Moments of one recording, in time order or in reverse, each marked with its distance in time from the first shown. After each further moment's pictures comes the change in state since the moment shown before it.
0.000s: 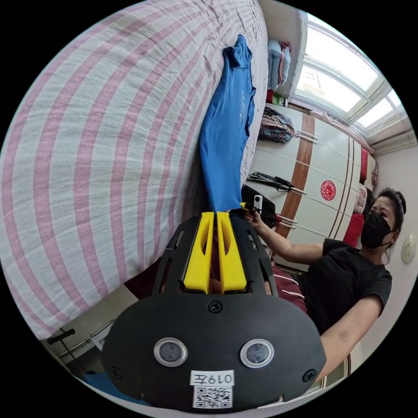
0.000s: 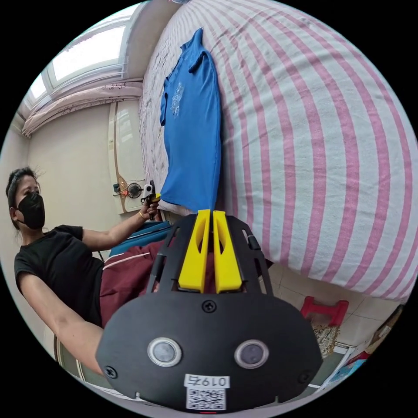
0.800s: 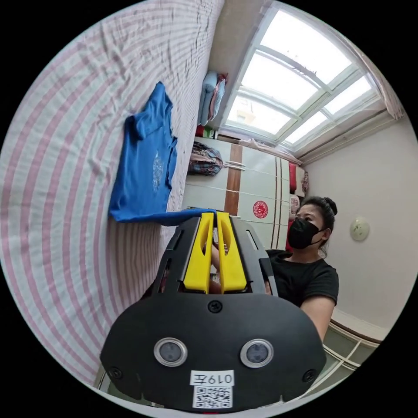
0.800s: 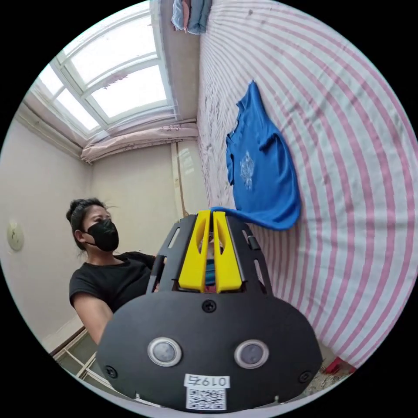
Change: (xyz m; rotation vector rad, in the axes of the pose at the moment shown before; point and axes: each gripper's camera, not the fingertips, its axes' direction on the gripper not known) left arm 0.119 -0.123 -0.096 0.249 0.470 0.192; right arm -0.033 -0.225 -0.163 0.239 -0.491 -0.044
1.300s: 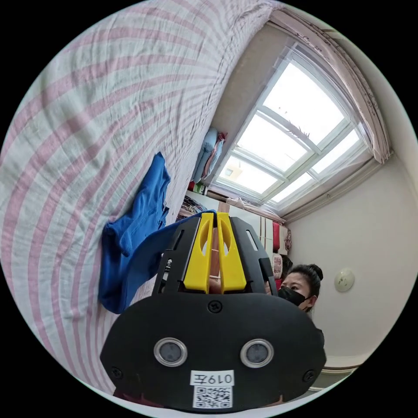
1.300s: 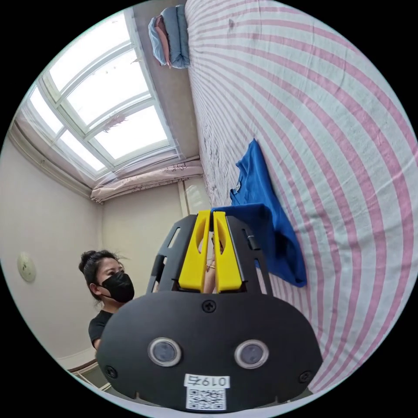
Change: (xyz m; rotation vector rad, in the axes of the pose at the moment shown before) left arm 0.014 -0.148 0.035 0.359 0.113 -0.145; right arm 0.024 -0.222 0.001 0.192 -0.085 0.107
